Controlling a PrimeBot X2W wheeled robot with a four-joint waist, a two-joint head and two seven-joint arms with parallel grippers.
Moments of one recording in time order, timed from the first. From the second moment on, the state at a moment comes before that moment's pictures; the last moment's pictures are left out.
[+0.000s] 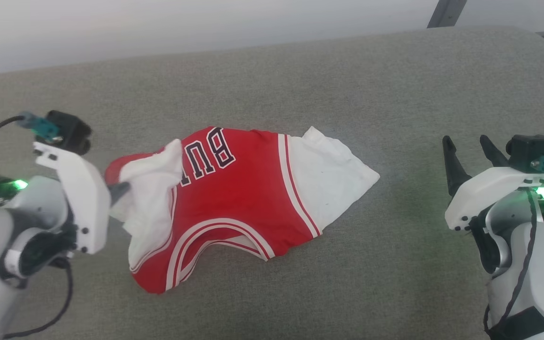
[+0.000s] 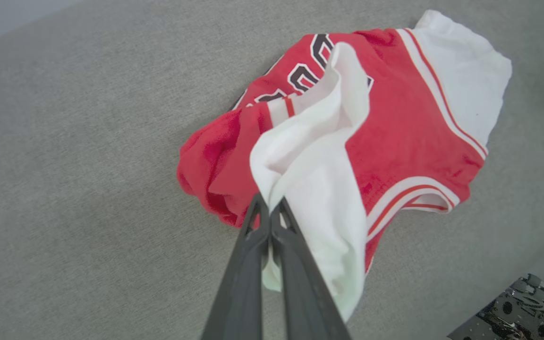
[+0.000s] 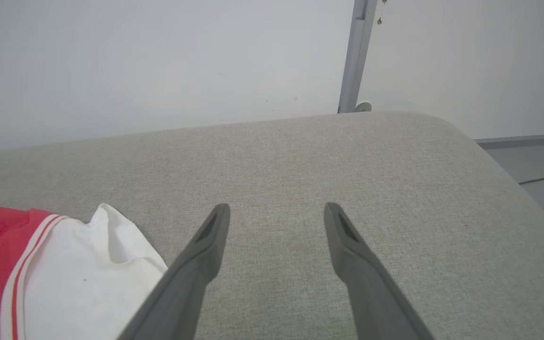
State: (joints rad) left arm -0.51 0.72 -0.40 0.02 -0.88 0.02 0.79; right arm -0.42 -0.05 -0.17 0.35 0.11 0.13 0.12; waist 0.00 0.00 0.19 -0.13
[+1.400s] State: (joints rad) left arm -0.41 0.66 -0.17 0.55 -1.01 -0.01 0.44; right arm -0.40 -0.05 -0.03 0.34 0.12 0.13 0.22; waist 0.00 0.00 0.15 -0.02
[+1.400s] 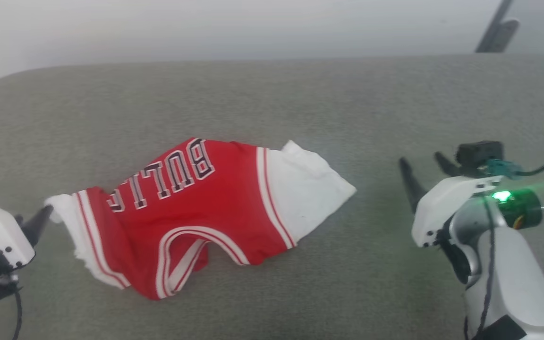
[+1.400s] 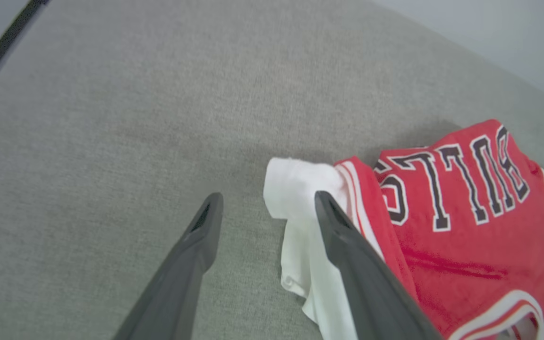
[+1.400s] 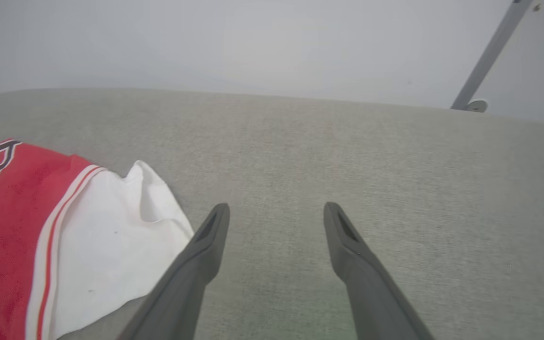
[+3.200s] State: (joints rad) left arm -0.16 0.44 0.02 0.35 -0.69 -0.13 -0.26; right arm -0.66 -0.40 0.13 0.83 0.29 0.13 0.57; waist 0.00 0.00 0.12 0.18
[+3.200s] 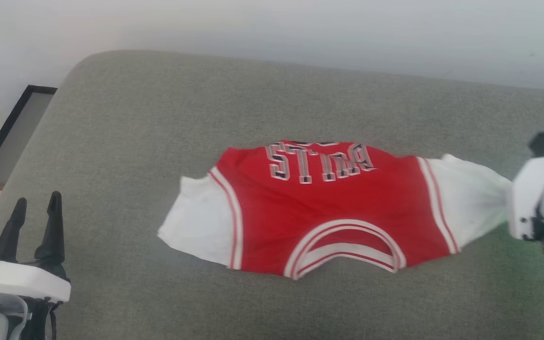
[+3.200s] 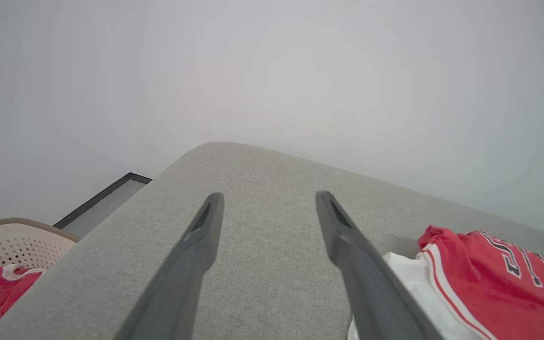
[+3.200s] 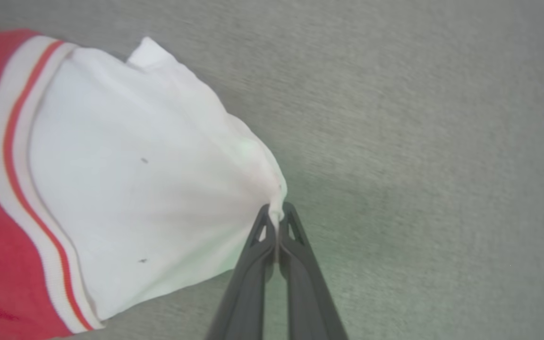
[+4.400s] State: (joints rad) left arm -0.22 0.63 -0.13 0.17 -0.94 -0.01 0.48; right arm -0.50 -0.16 -0.15 0.44 0.14 0.13 0.30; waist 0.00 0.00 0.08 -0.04
